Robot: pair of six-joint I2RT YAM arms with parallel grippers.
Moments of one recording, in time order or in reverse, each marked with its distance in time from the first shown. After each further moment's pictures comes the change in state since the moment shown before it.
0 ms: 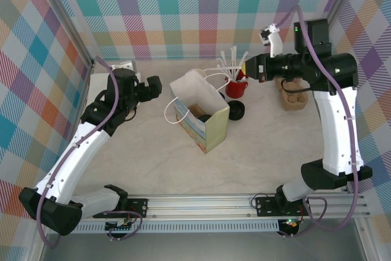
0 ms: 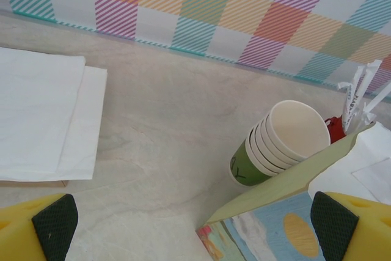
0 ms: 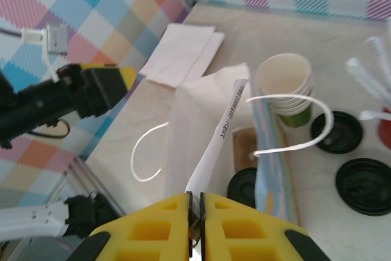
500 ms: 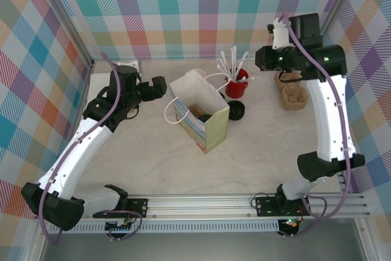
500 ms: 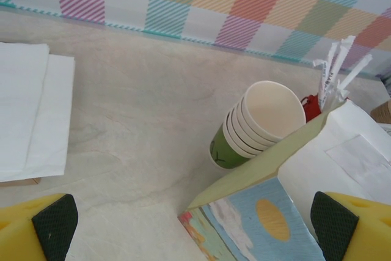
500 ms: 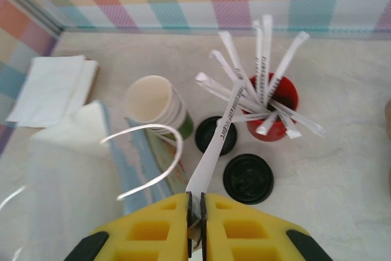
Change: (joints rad) left arm 0.000 0.037 0.032 -0.022 0.096 0.018; right arm -0.062 0.048 0.014 0.041 0.377 0.043
